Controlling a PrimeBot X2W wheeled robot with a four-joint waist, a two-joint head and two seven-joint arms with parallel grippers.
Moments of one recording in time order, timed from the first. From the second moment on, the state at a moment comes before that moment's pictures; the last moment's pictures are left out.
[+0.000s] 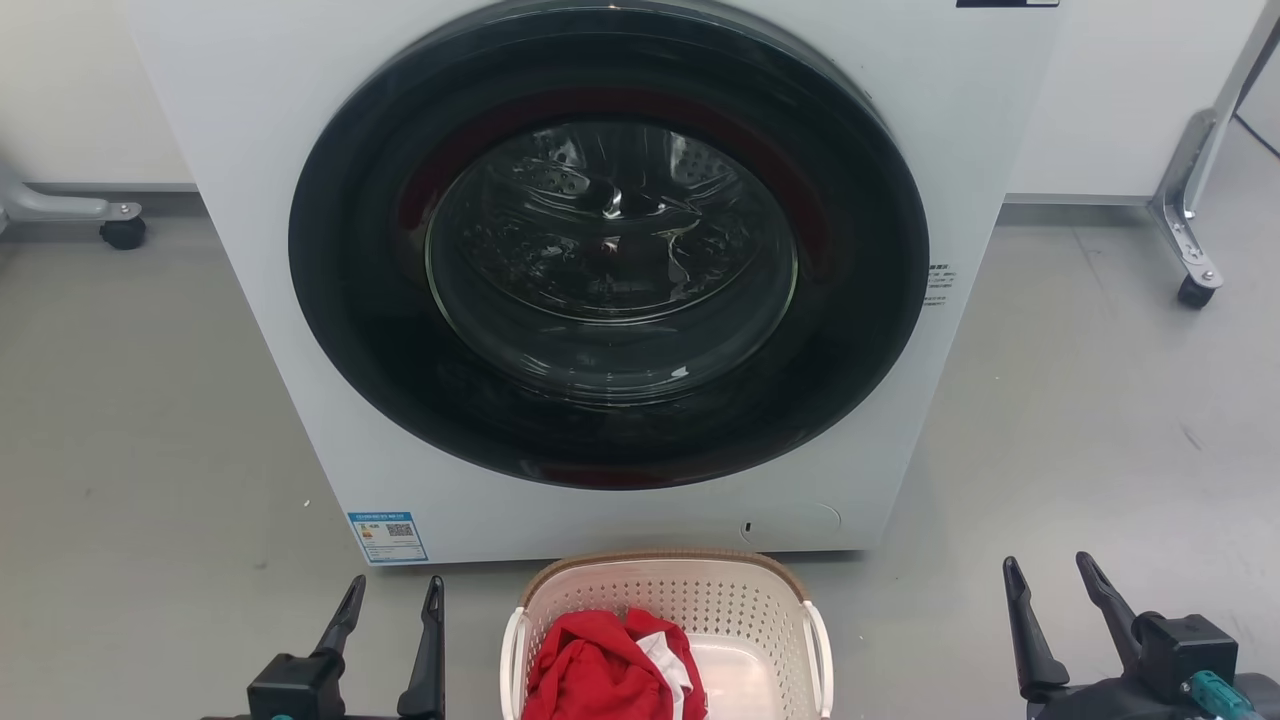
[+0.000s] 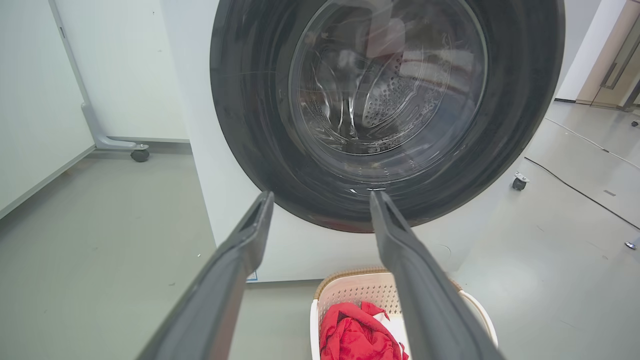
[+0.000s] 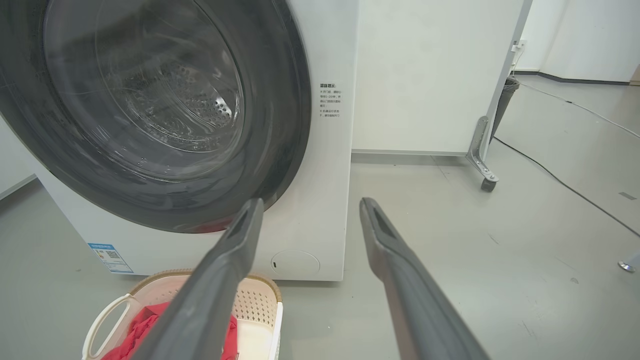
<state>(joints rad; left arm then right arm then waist) -0.13 0.20 -0.35 0.32 -0.46 0.12 -0.25 -0.17 -0.27 0.29 0.39 0.38 -0.07 -0.25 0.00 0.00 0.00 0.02</state>
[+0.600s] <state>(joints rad) -0.13 0.19 -0.35 0.29 -0.44 0.12 -0.25 -0.16 -0.27 0.29 0.36 0.37 -0.06 -0.25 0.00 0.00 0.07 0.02</state>
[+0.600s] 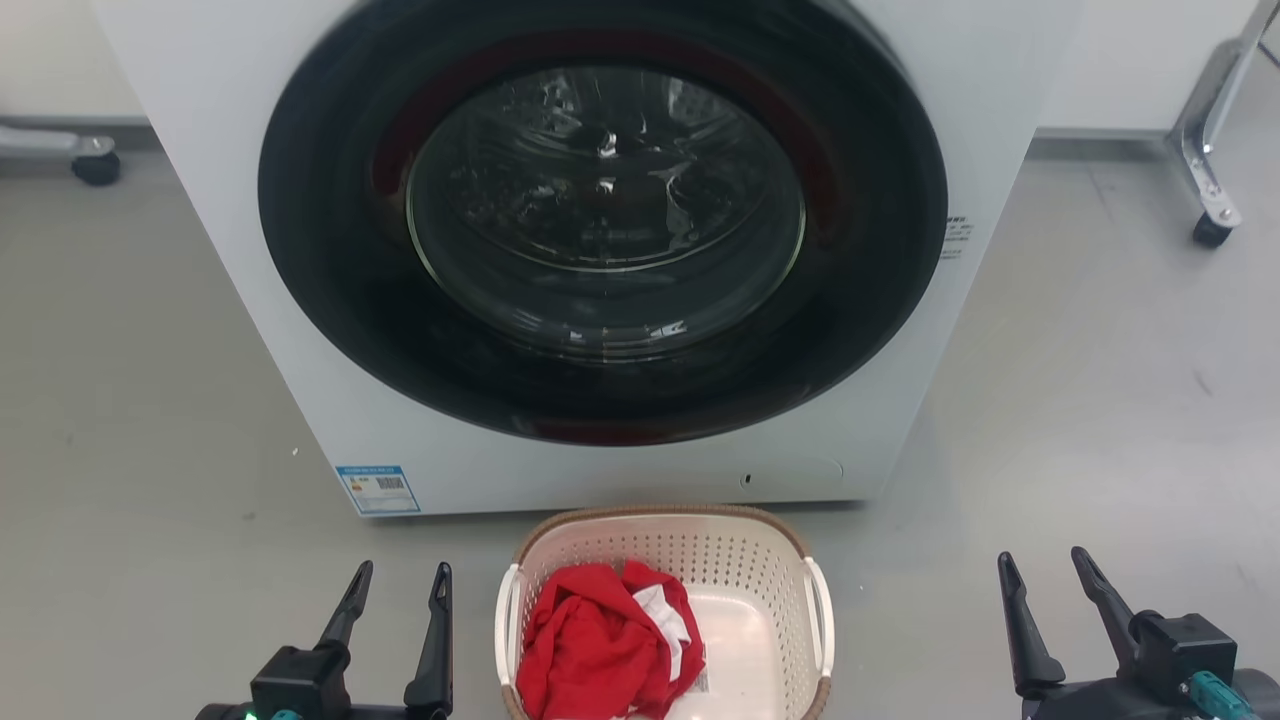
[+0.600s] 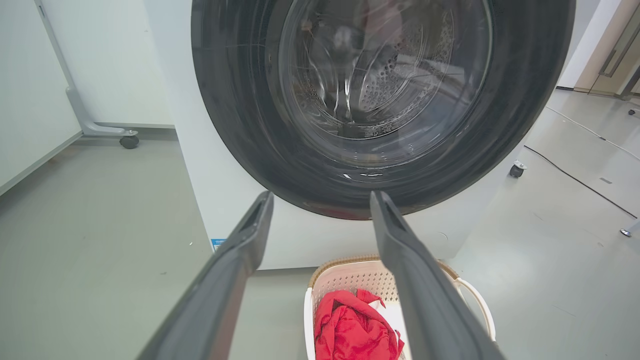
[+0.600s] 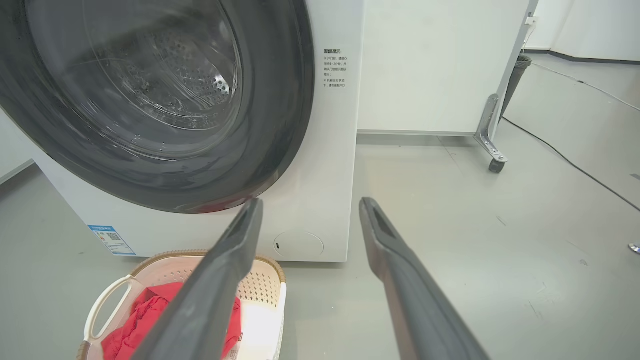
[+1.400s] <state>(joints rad) -0.28 0.19 -0.34 0.26 -0.44 0.11 -0.24 -0.28 -0.24 0.28 0.33 0.34 -0.07 -0.25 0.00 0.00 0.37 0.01</state>
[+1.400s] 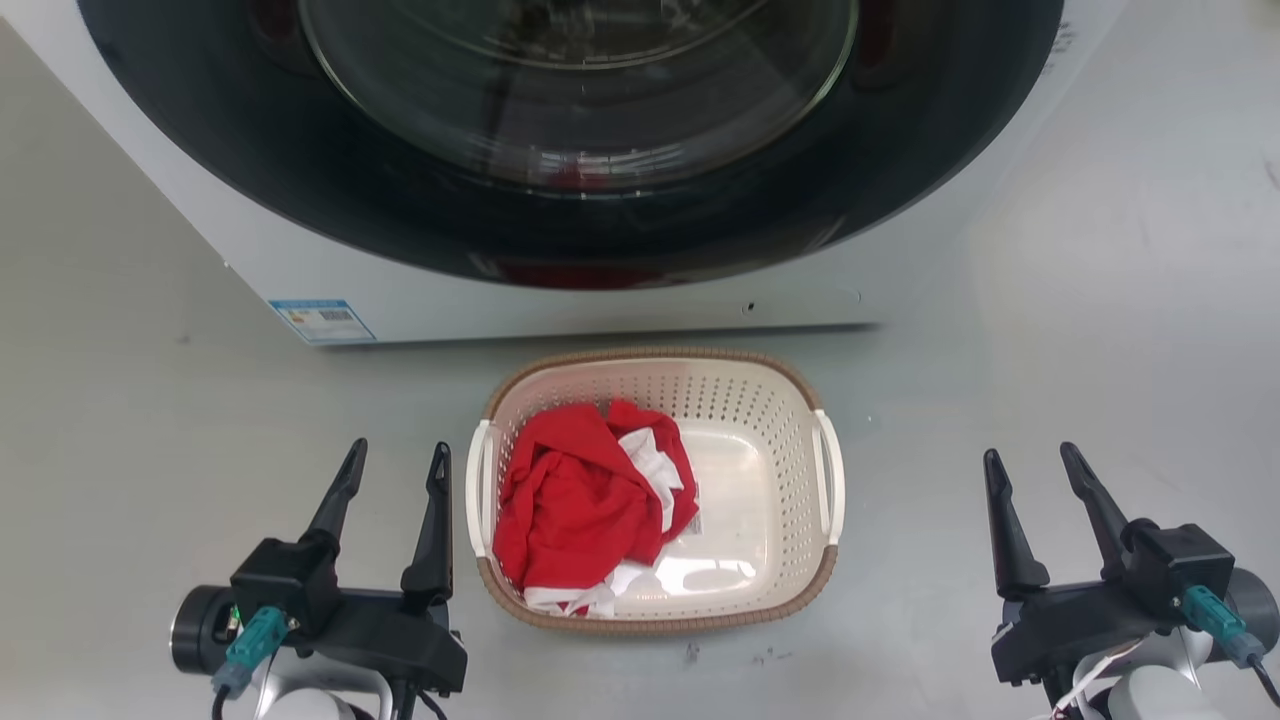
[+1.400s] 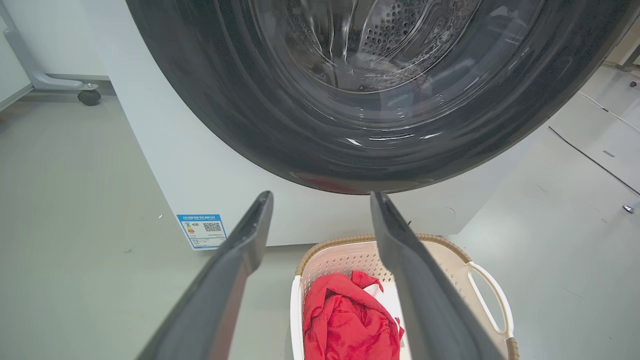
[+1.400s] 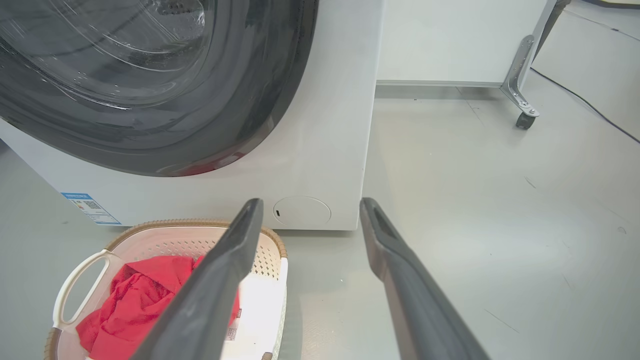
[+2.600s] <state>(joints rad) -0.50 0.14 -0.32 0.42 -0.48 0.05 -0.23 -0.49 -0.17 0.30 0.40 0.32 -0.07 -0.25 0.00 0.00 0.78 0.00</state>
